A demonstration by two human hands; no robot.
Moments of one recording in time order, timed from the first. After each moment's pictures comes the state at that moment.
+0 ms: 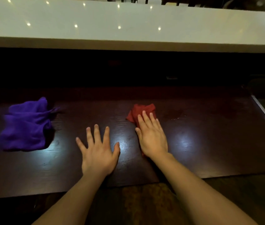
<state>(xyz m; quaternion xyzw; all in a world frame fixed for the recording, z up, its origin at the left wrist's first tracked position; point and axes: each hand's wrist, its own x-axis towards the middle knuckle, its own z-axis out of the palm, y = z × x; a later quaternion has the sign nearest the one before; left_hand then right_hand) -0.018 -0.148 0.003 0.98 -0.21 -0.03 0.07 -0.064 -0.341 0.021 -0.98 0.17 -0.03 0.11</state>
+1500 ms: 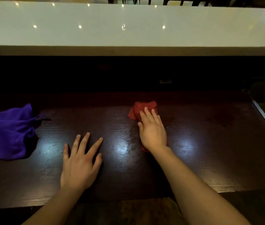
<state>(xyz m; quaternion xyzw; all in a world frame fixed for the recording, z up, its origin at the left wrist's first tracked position) -0.023 -0.146 0.015 0.97 -0.24 -0.02 0.09 -0.038 -0.409 0.023 -0.96 0.20 -0.05 0.17</state>
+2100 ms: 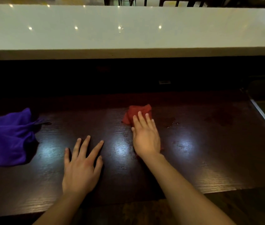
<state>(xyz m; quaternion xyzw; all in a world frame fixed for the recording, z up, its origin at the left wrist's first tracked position) -0.022 -0.146 0.017 0.97 -0.23 -0.03 0.09 -0.041 -0.379 0.021 -0.97 0.20 -0.06 0.15</state>
